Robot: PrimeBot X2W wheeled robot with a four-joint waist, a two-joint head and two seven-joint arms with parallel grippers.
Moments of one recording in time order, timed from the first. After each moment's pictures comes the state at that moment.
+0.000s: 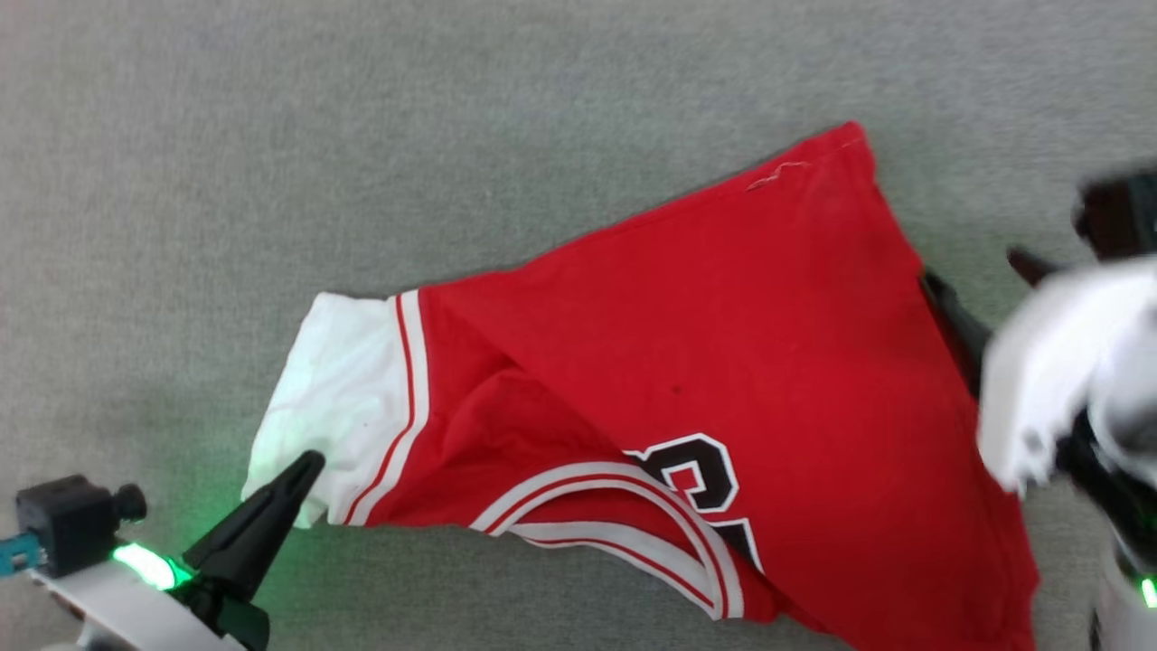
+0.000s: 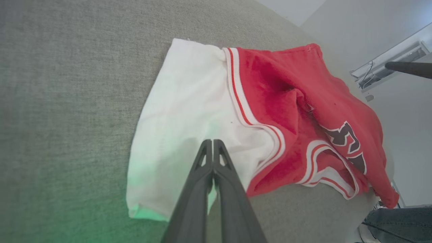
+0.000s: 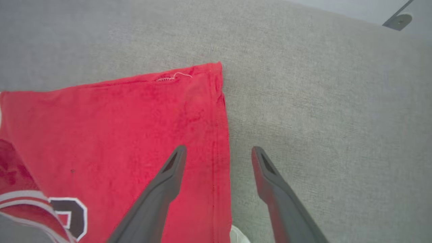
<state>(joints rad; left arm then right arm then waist) -0.14 0.96 -0.59 -0.12 -1.21 -0.13 -0.26 -0.41 -0.06 0.01 -0.55 0.15 0.13 1.22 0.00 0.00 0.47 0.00</state>
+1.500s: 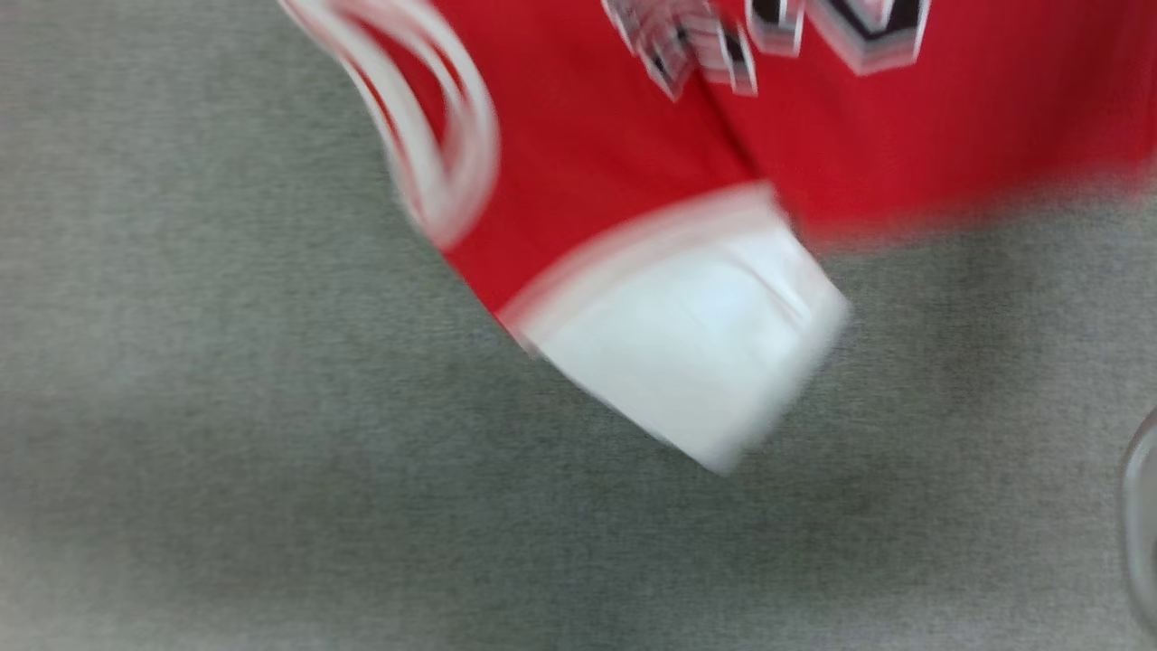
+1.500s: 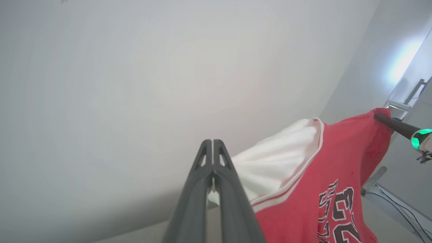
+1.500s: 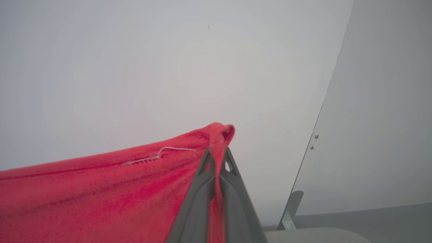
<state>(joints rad) -1.27 0.98 -0.61 0.13 -1.39 -0.13 -0.06 -1.32 -0.05 -0.30 0.04 -0.05 0.13 0.62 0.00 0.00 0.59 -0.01</state>
